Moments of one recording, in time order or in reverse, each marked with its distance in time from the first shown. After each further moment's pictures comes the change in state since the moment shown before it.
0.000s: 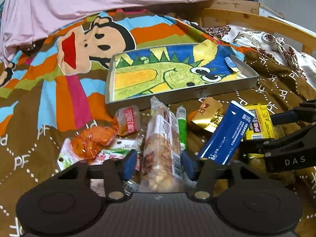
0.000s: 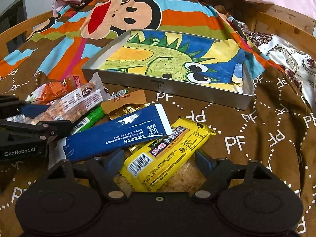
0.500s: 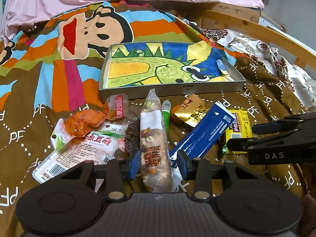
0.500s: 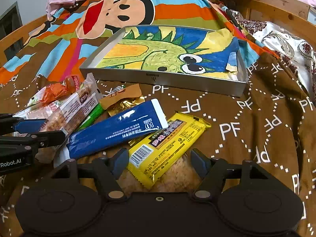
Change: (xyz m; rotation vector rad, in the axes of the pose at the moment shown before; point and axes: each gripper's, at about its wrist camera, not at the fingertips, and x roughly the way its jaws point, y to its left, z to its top) left arm -0.023 -0.004 -0.005 -0.102 0.036 -0.063; right arm -0.008 -0.009 -0.004 0.062 0.037 0.022
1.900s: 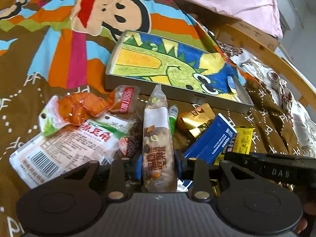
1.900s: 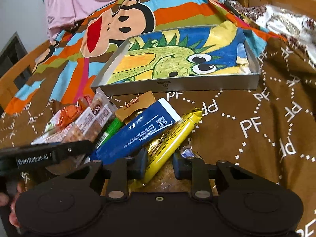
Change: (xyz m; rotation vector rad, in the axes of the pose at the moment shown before) left arm 0.025 0.039 0.002 -0.254 0.011 -0.109; right arm 0.001 -0.004 0.007 0.139 -0.028 0.129
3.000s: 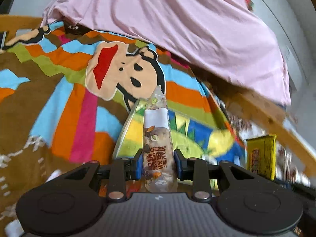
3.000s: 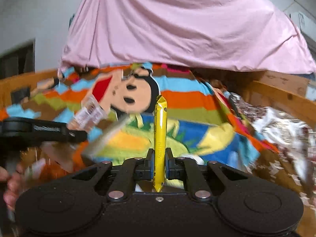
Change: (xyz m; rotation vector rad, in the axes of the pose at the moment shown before) left arm 0.011 0.020 0.070 -0.168 -0.386 -0.011; right arm -0.004 0.021 0.065 -0.246 -0.461 -0.089
